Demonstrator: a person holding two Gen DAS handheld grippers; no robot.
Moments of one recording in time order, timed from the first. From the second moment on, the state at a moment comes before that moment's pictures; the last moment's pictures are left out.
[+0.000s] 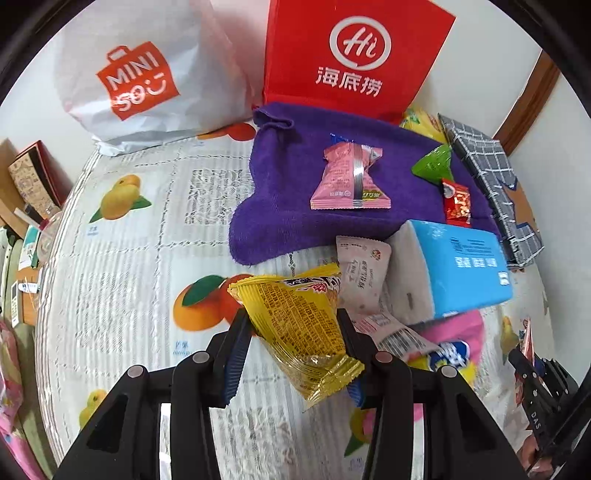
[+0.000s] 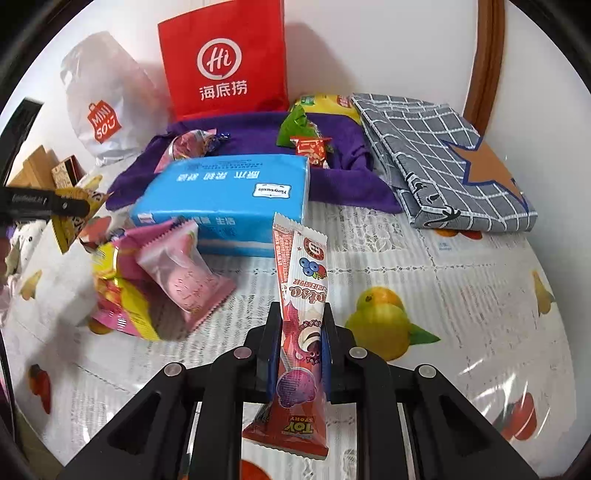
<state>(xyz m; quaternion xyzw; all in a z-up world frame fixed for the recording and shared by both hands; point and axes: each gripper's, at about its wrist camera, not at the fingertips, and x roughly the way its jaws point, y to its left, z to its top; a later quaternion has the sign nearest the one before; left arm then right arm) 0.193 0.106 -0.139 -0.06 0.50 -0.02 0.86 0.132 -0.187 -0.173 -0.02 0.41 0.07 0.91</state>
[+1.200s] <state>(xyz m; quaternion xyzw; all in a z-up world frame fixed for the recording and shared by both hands) 0.171 0.006 -0.059 -0.03 0.44 -0.11 0.89 0.163 -0.195 -0.064 0.01 0.35 0.06 0.93</state>
